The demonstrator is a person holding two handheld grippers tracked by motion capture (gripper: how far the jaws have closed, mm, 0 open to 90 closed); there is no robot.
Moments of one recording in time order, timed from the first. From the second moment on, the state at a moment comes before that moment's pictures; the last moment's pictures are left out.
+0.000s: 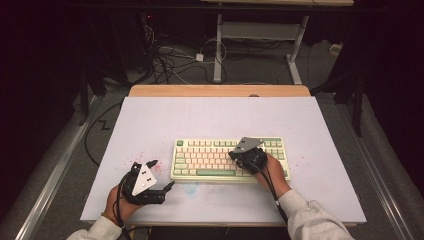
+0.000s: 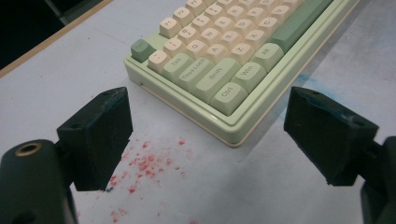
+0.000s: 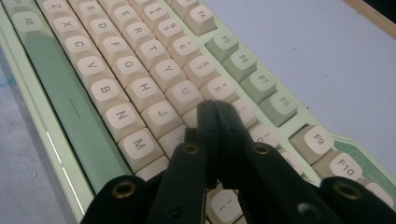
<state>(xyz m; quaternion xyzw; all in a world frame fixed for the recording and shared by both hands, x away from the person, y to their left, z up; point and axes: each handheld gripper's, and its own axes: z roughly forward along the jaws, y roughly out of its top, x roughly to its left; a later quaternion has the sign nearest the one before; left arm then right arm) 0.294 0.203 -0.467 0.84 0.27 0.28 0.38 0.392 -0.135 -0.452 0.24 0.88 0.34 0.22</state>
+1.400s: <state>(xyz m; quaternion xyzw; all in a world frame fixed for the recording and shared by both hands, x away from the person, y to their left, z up) 0.298 0.204 -0.462 0.84 0.29 0.25 0.39 0.354 -0.165 -0.415 0.22 0.82 0.45 0.26</state>
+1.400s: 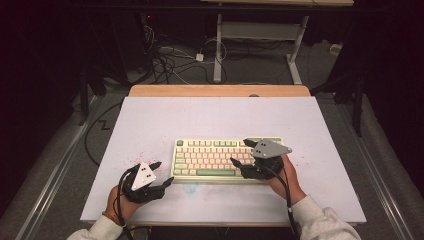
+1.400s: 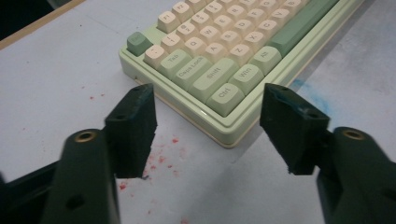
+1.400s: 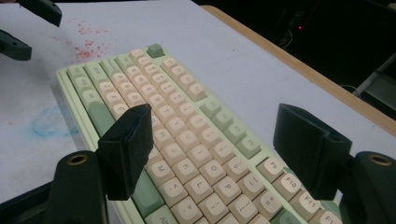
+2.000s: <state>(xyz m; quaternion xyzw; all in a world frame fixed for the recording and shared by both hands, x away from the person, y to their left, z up) 0.298 0.199 -0.460 0.85 0.28 0.22 0.37 0.320 -0.213 -0.425 0.24 0.80 0.45 0.31</state>
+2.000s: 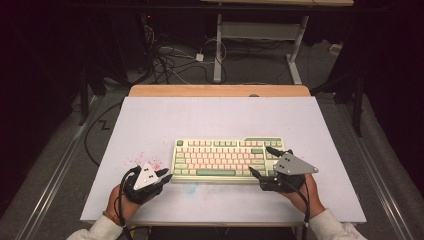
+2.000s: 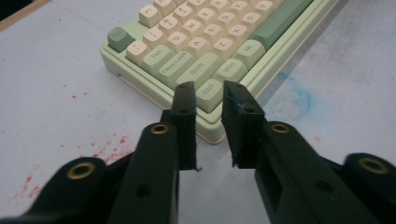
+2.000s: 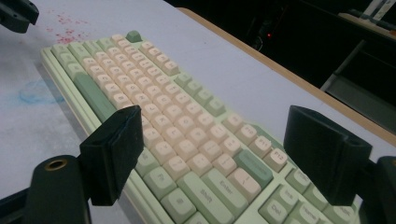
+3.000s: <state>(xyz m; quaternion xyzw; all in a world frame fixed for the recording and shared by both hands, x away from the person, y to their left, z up) 0.360 0.105 -0.430 0.91 0.21 0.15 0.33 0.301 -0.229 -0.447 0.24 0.82 0.42 0.31</state>
